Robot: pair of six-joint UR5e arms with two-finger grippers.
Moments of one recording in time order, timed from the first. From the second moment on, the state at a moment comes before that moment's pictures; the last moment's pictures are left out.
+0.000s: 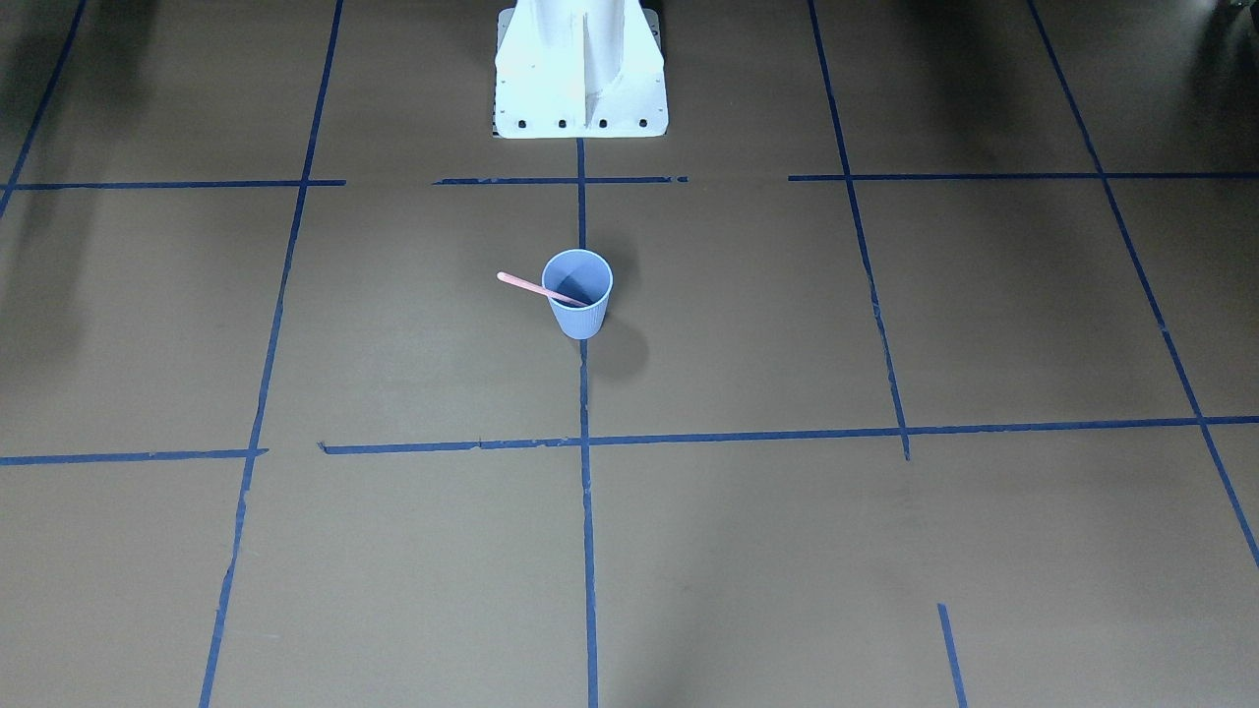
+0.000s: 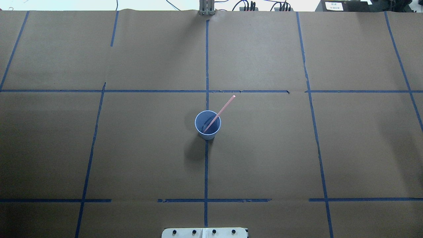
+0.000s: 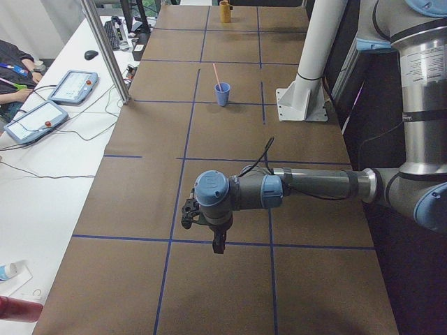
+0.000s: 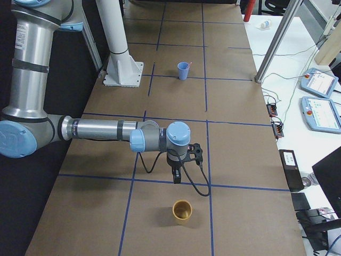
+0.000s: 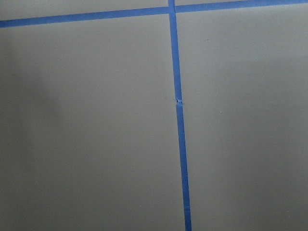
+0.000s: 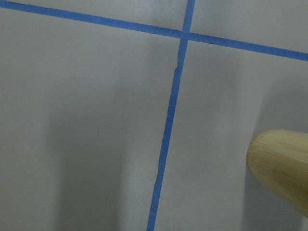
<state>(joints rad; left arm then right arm) -1.57 -1.39 -1.77 -1.47 -2.38 0.16 1.48 -1.77 1.76 -1.49 2.32 -0.04</state>
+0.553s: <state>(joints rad) -1.57 -1.39 -1.78 -1.47 -2.38 0.16 1.48 -1.76 1.73 -1.49 2.32 -0.03</state>
